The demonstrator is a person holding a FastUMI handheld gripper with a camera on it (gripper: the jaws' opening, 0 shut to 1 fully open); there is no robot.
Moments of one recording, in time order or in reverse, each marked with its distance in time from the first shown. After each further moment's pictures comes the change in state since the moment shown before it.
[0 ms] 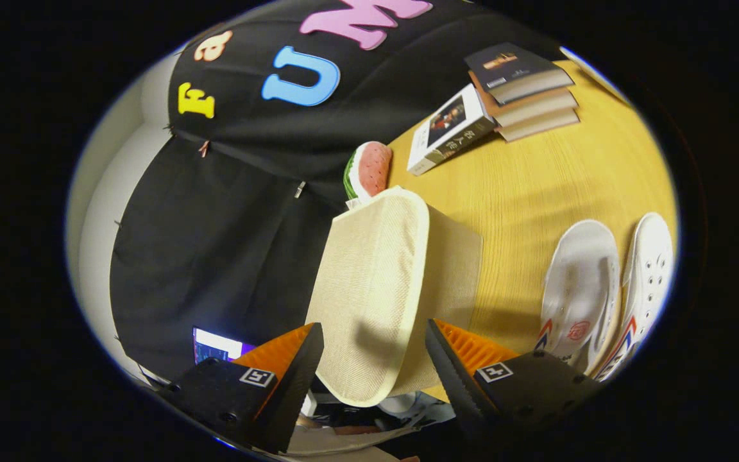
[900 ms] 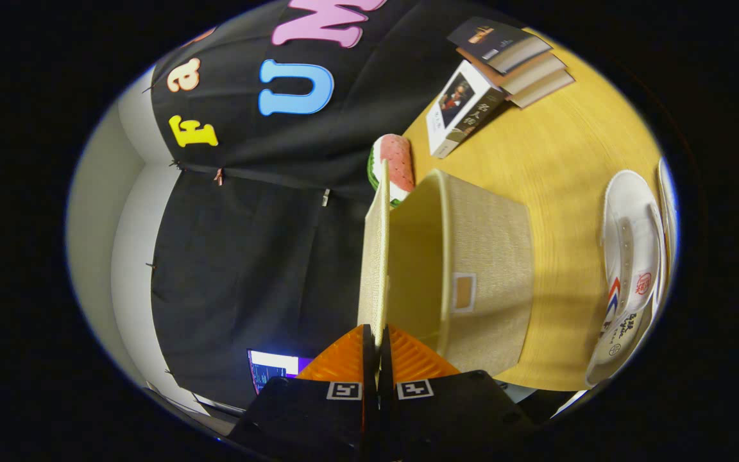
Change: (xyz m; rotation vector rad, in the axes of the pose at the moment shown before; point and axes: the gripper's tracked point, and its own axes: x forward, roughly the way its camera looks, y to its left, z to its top) arm 0.003 0.088 0.010 0.118 0.000 0.169
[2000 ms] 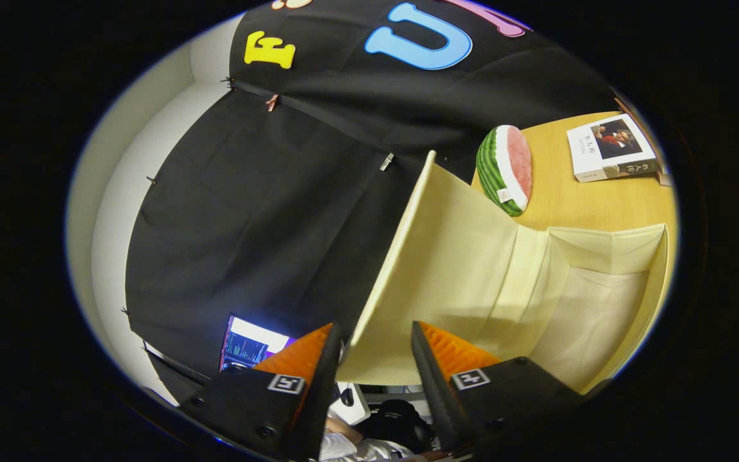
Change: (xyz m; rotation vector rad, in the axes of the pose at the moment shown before) arm 0.148 0.150 -0.056 -0.320 0.125 0.031
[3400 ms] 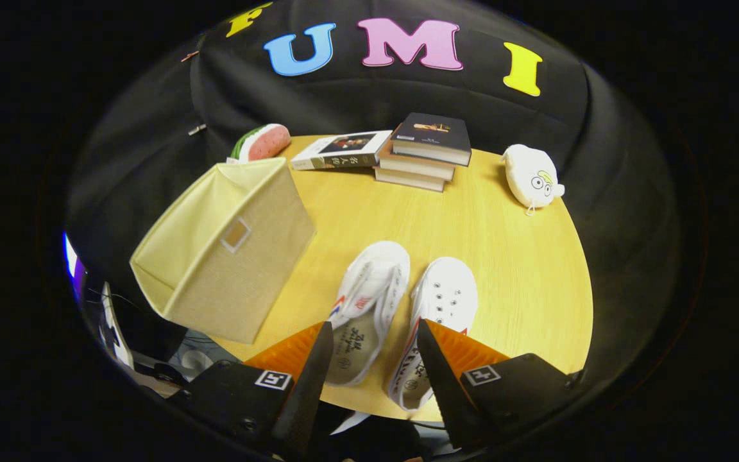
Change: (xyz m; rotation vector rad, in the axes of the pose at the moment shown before) arm -0.323 -0.335 -0.080 -0.356 -0.042 -1.017
